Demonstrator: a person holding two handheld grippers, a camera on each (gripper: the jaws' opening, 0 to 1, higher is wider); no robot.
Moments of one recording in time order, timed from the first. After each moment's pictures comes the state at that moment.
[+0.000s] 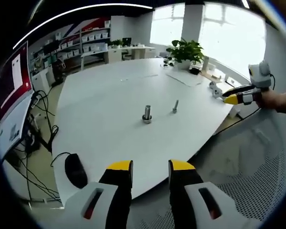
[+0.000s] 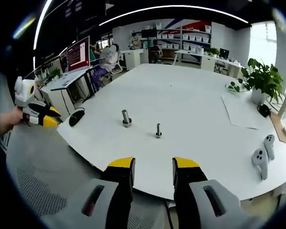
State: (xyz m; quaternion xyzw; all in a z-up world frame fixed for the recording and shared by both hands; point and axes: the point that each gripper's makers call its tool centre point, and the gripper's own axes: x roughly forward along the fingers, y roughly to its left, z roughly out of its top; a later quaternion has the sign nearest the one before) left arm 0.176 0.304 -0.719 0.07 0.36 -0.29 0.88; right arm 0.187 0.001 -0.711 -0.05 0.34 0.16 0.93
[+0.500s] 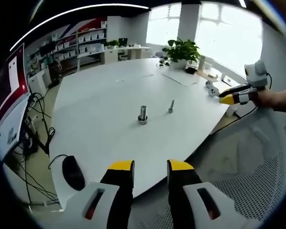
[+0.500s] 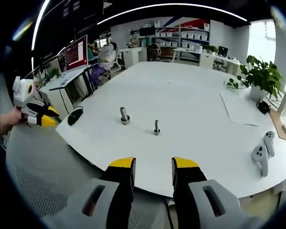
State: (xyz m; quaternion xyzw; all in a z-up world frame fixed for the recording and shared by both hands) left arm 0.175 0.297 -0.717 0.07 0.36 -0.31 0.88; right arm 0.186 -0.002 -0.717 -0.03 0.35 0.16 0.92
